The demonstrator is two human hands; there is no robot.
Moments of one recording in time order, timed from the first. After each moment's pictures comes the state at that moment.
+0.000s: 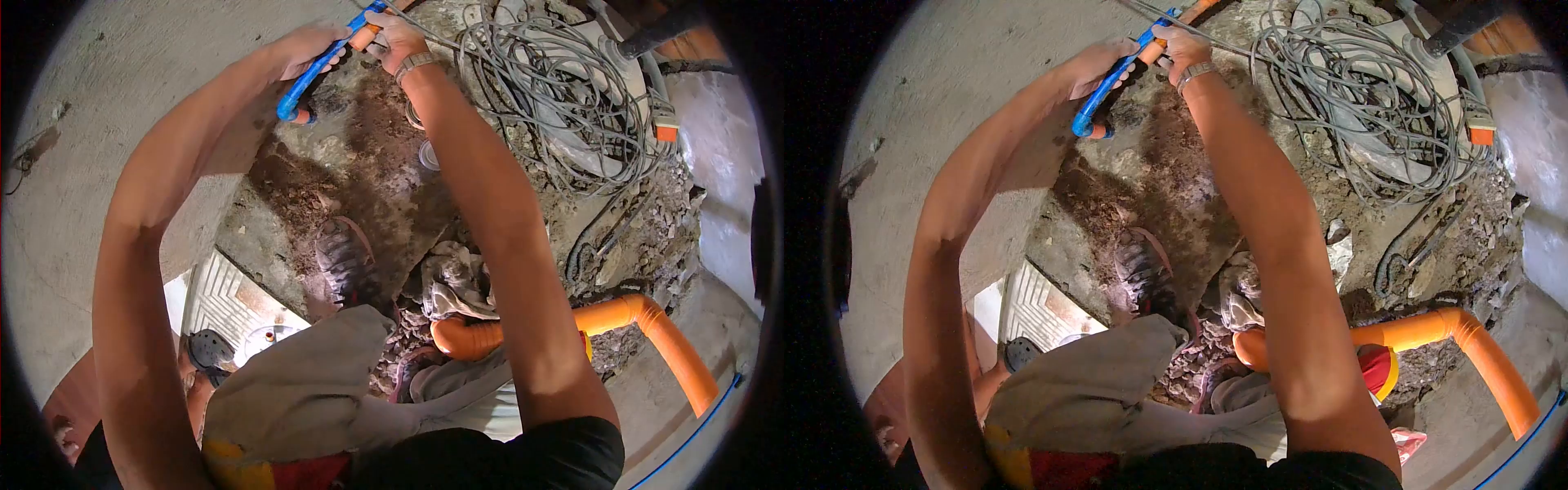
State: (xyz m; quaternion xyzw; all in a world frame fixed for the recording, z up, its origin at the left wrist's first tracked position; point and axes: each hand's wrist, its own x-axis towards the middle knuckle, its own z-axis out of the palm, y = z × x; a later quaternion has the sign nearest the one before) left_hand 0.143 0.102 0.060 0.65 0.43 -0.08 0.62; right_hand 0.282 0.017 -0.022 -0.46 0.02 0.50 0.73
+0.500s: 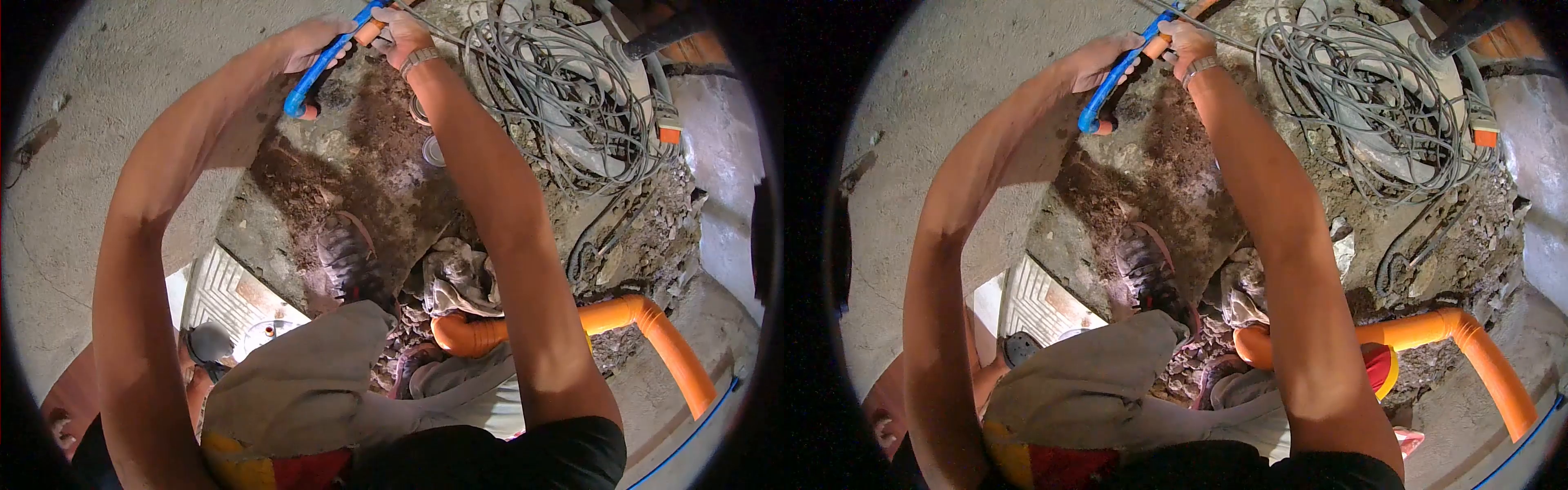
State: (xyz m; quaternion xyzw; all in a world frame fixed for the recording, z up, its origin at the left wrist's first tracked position) left_hand 0.143 0.098 0.065 0.62 0.43 -0.08 0.65; right_hand 0.284 0.022 -0.037 -0.45 0.00 0.50 0.74
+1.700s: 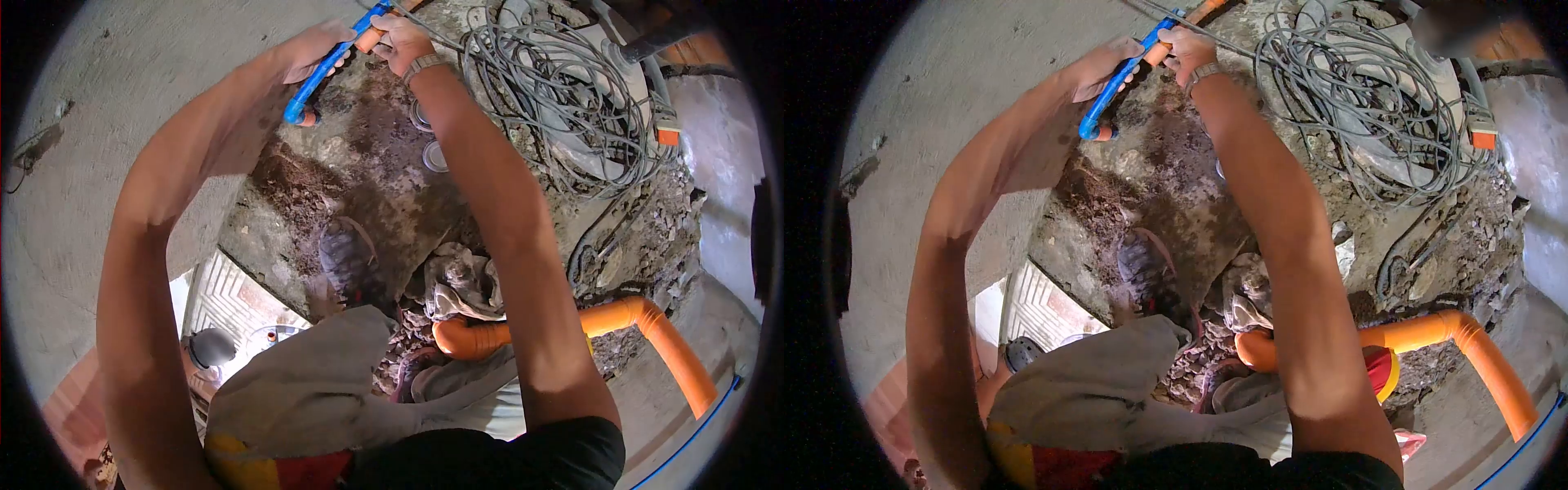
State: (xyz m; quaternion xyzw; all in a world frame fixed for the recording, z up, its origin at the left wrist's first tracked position) left_hand 0.139 0.095 0.065 0.66 0.38 -0.06 0.64; right_hand 0.297 0.016 -0.038 -0.48 -0.07 0.52 0.70
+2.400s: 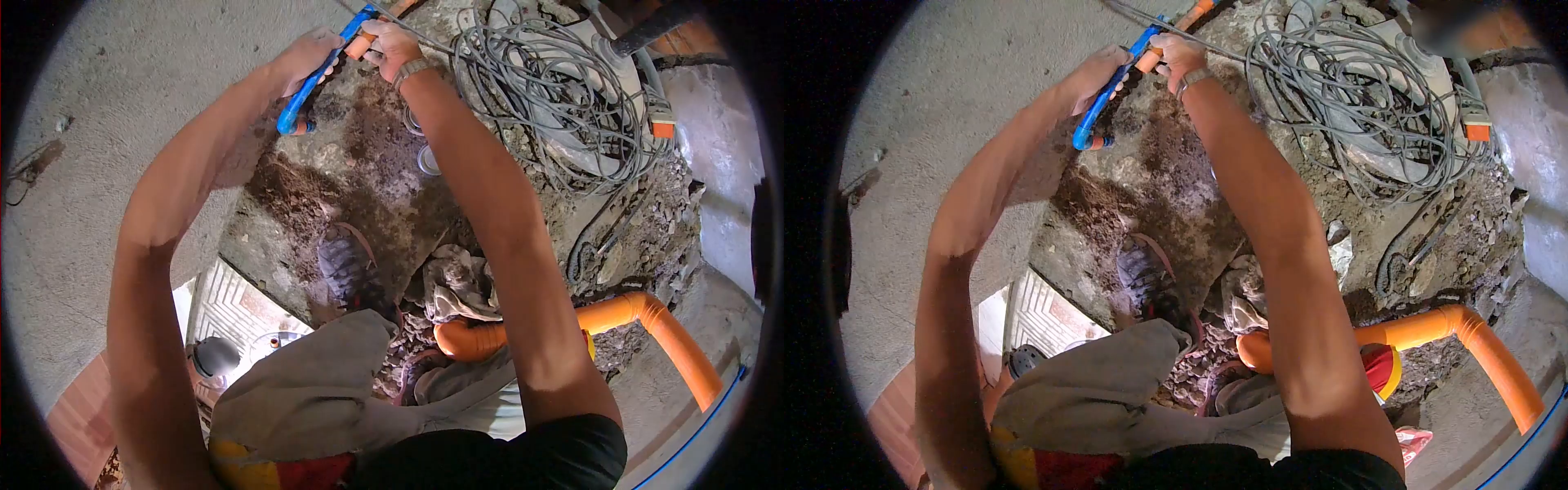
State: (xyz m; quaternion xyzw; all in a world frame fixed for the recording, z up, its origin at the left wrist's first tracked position) left_hand 0.141 0.087 0.068 0.67 0.41 -0.03 0.61; right_hand 0.286 0.008 -0.016 -0.48 -0.05 0.51 0.71
